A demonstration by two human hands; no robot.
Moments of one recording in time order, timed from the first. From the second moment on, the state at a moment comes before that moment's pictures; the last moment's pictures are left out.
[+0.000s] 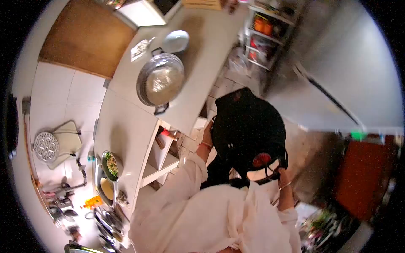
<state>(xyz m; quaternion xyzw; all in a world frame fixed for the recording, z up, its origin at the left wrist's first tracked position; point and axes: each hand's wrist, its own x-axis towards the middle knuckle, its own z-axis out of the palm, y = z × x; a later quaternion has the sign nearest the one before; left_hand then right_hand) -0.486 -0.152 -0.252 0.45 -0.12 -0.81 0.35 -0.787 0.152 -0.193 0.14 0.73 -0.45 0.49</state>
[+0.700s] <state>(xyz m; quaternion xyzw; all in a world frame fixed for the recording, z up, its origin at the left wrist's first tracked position) -0.490 -0.133 -0.341 0.70 -0.10 -0.56 0.43 -0.868 -0.252 -0.370 -0.15 0.60 -0.37 0.70</state>
